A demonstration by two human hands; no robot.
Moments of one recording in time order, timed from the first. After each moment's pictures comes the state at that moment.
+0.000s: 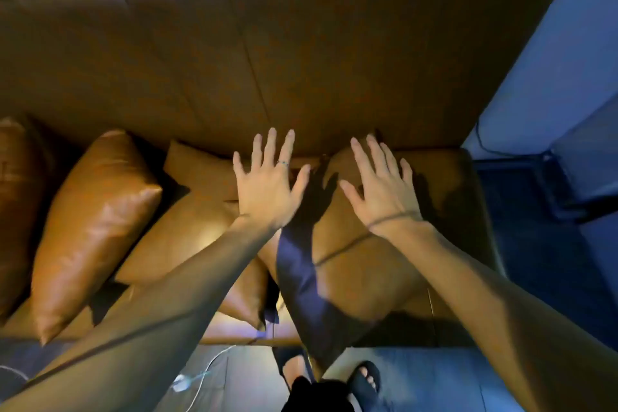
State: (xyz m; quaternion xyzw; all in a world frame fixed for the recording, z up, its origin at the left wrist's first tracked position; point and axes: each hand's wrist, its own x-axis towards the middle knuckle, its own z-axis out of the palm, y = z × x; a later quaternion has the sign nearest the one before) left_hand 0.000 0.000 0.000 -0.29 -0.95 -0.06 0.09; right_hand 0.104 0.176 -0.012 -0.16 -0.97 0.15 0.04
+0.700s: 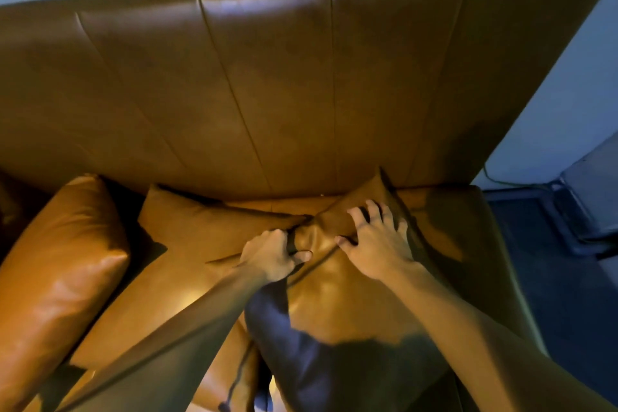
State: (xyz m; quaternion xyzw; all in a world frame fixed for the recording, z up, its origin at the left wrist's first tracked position) left_hand -0.064 0.016 -0.077 -0.23 -0.94 -0.04 -0.24; right_hand 0.038 0.198 -0.081 -0.21 -0.95 0.15 -0.15
